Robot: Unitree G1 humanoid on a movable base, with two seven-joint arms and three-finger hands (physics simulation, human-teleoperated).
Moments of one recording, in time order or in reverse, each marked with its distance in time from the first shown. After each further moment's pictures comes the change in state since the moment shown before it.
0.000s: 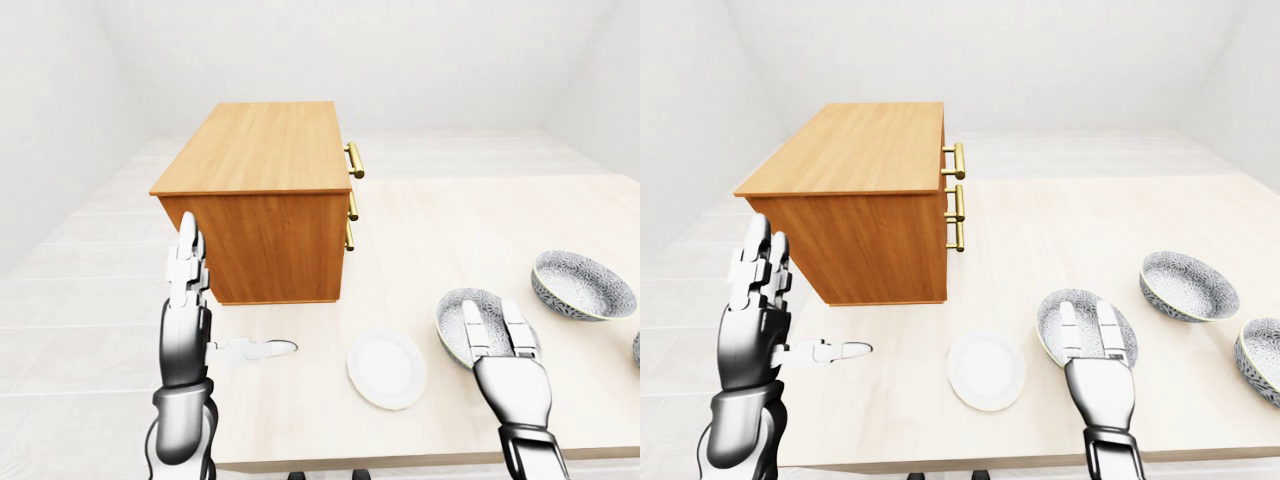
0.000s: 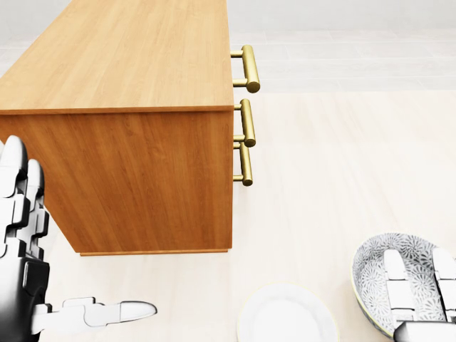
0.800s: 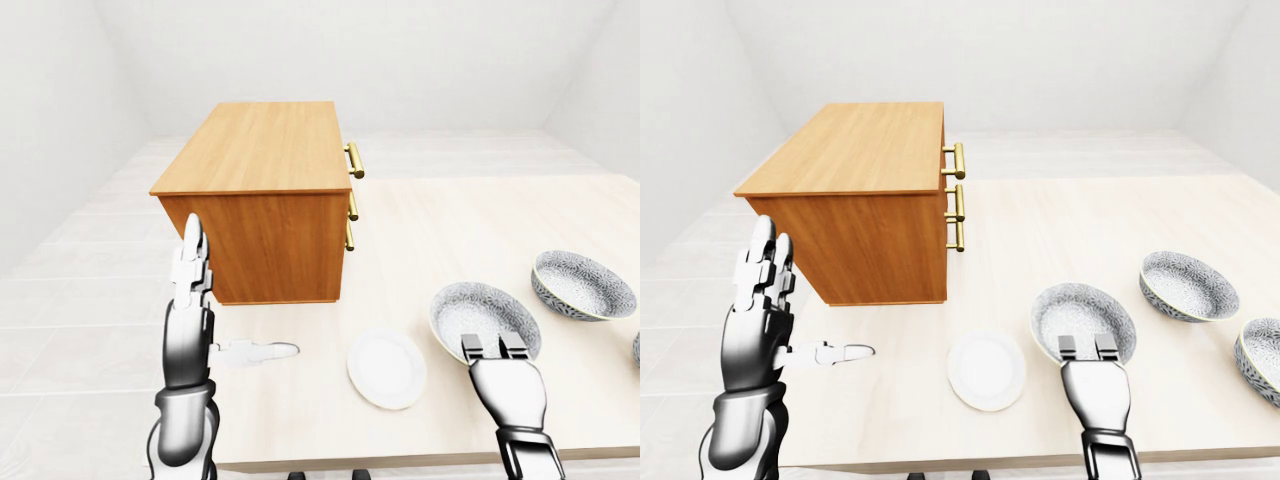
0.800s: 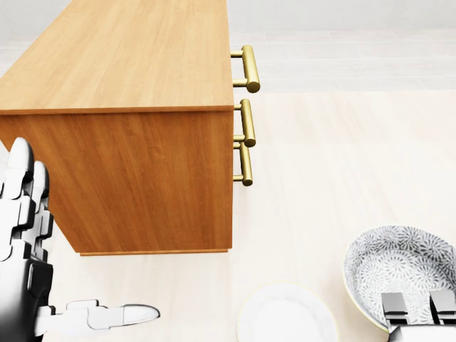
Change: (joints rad) left arm 0.009 0.002 -0.013 -0.003 0.007 0.000 -0.005; right arm -0.001 -0.040 0.056 0.050 0.023 0.027 -0.029
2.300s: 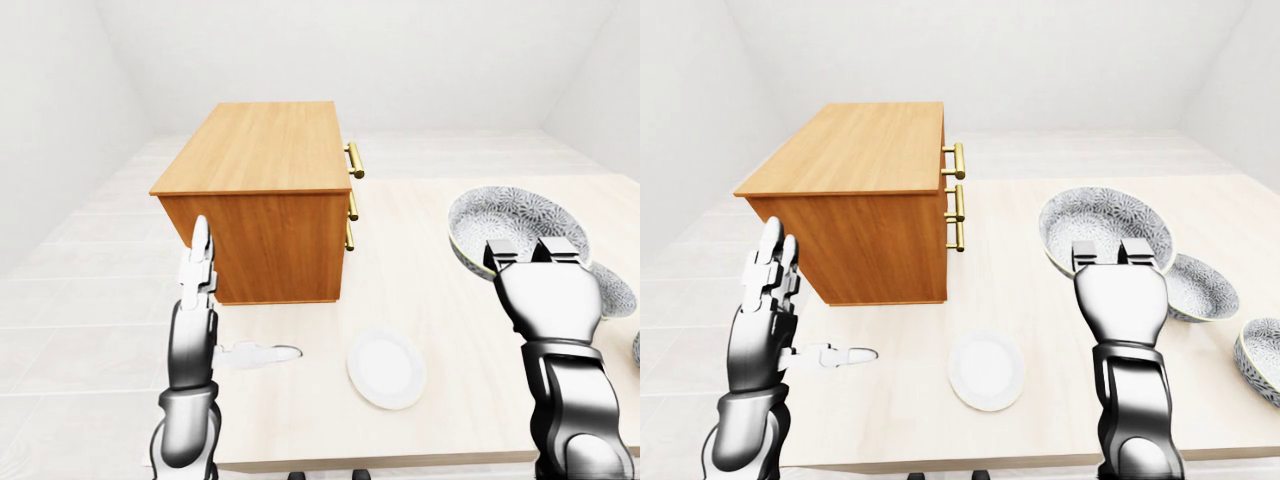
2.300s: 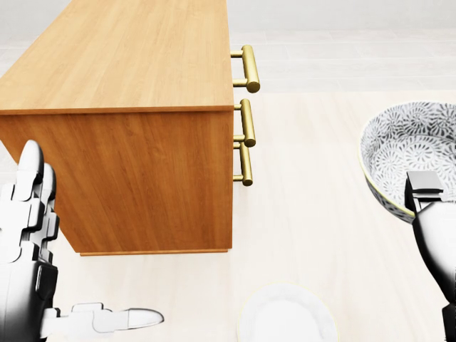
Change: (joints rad) left arm 0.008 0.005 -0.014 0.001 0.027 0.000 -0.008; right arm -0.284 0.049 -0.137 -0.634 0.054 -0.104 0.725
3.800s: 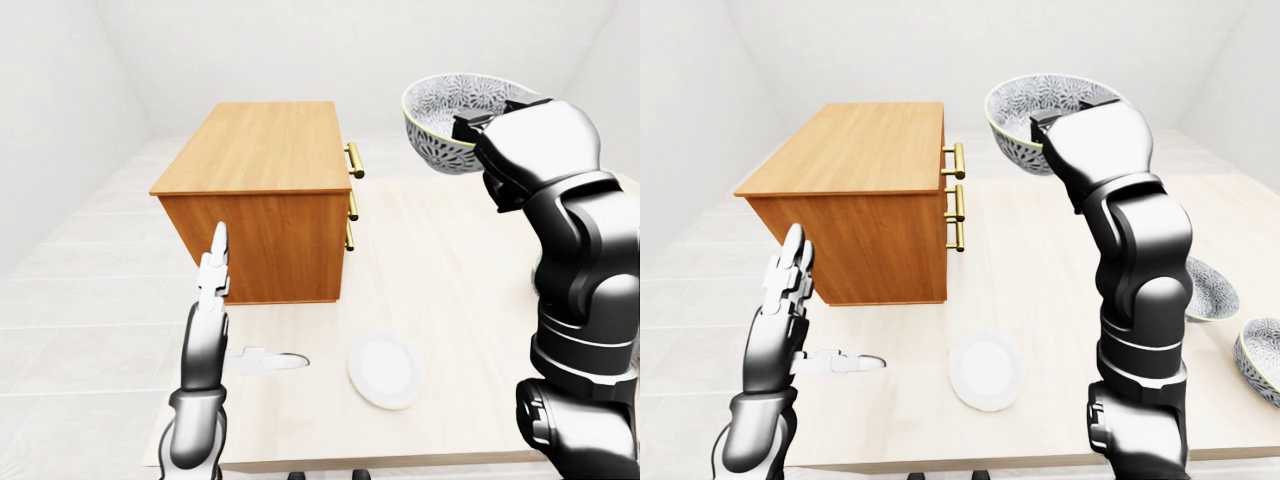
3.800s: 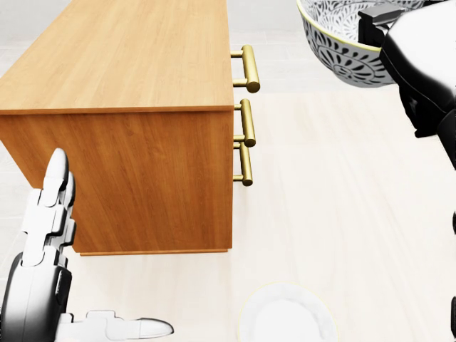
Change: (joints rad) left arm 0.017 0.015 -0.042 0.018 0.037 0.000 -0.016; right arm -0.769 -0.305 0.115 0.281 0.321 0.000 0.472
